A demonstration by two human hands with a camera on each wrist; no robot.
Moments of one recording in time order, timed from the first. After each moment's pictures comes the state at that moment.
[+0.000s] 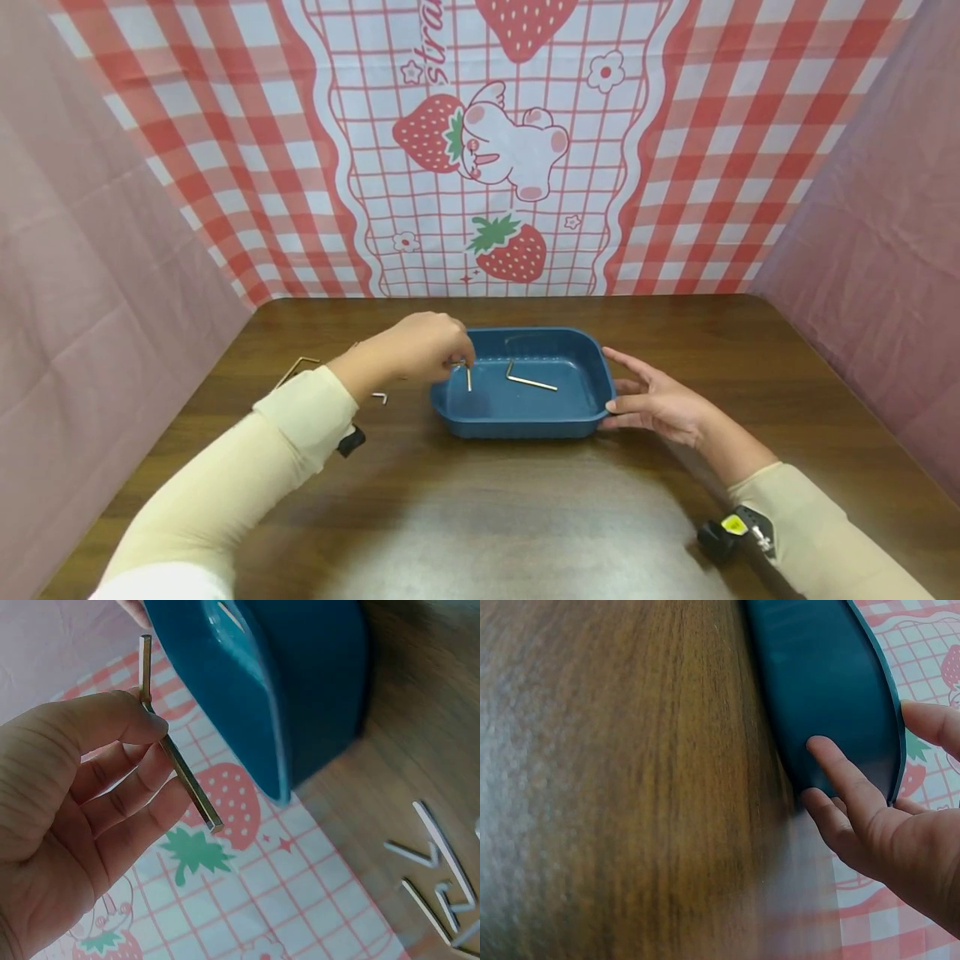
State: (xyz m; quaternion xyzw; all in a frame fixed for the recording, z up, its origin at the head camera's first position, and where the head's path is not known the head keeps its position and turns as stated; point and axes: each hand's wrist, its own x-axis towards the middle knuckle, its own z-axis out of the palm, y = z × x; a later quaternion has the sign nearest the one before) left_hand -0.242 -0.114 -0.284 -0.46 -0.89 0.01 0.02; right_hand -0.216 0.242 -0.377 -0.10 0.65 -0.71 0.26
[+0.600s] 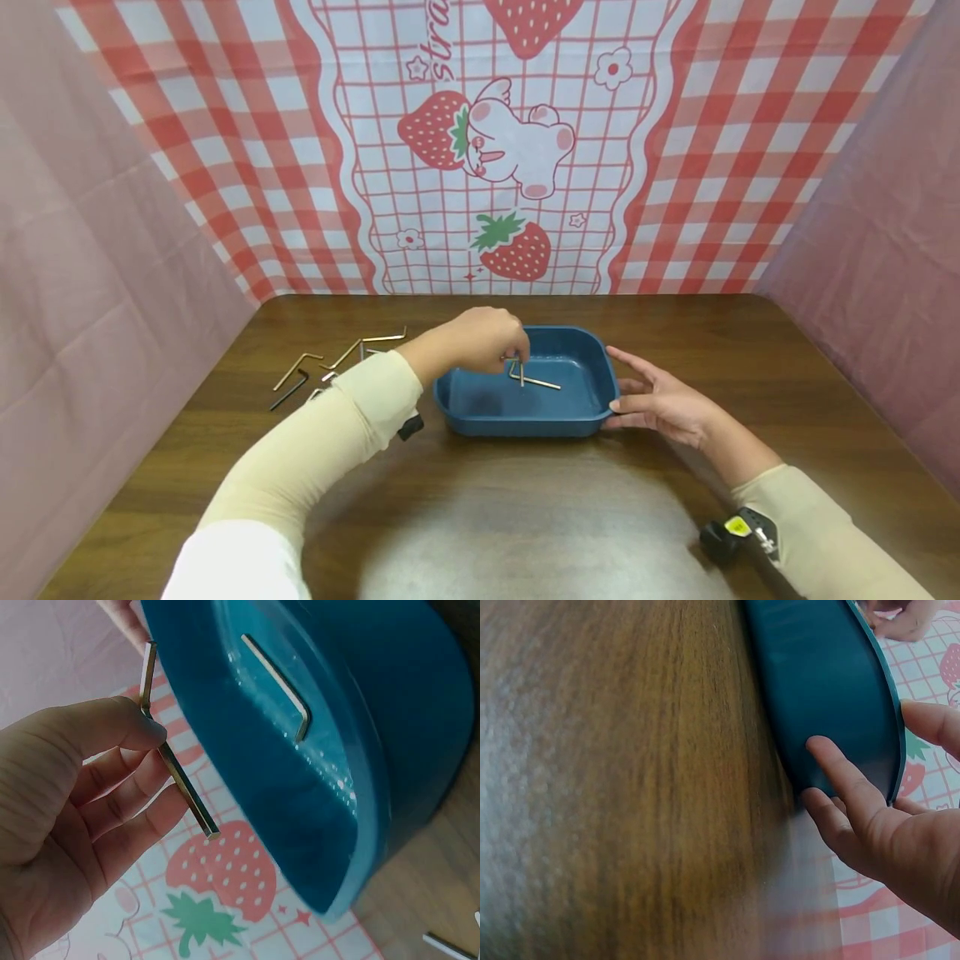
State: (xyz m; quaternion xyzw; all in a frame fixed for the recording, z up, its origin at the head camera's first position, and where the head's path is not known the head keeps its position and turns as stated) left_hand -0.266 -0.056 -0.295 -0.49 -0.87 0.00 0.00; right_hand -0.215 0.242 -0.376 -0.11 0.64 -0.71 0.27
